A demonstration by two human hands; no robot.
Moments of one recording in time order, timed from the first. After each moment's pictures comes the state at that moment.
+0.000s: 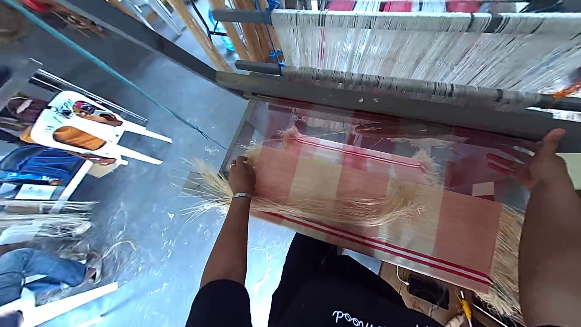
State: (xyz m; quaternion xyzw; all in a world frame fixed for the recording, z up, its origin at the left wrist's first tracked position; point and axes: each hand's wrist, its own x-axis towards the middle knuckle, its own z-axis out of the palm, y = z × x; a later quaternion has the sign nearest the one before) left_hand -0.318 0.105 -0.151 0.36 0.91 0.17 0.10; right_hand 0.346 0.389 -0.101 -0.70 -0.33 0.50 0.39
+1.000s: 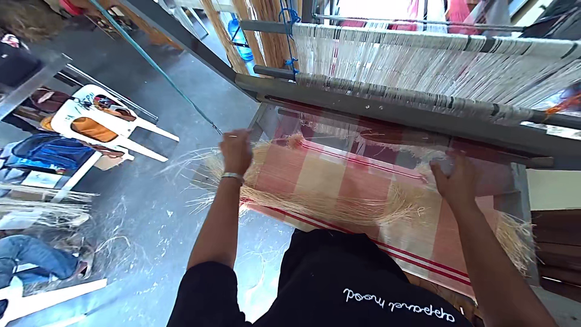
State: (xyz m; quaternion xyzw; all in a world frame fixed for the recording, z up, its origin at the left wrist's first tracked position) left_hand -0.331 0.114 -0.051 0.51 0.83 0.21 -0.04; right_hand 0.225 0.304 -0.115 -0.58 -0.75 0.18 0.25
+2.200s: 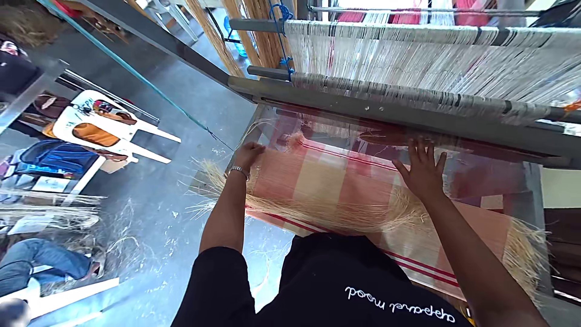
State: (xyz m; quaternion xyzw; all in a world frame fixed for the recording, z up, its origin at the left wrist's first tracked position) left_hand -0.364 0.165 -0.133 0.31 0.82 0.36 0.34; right_hand 0.156 0.323 -0.158 -0.54 -0.83 0.06 0.13
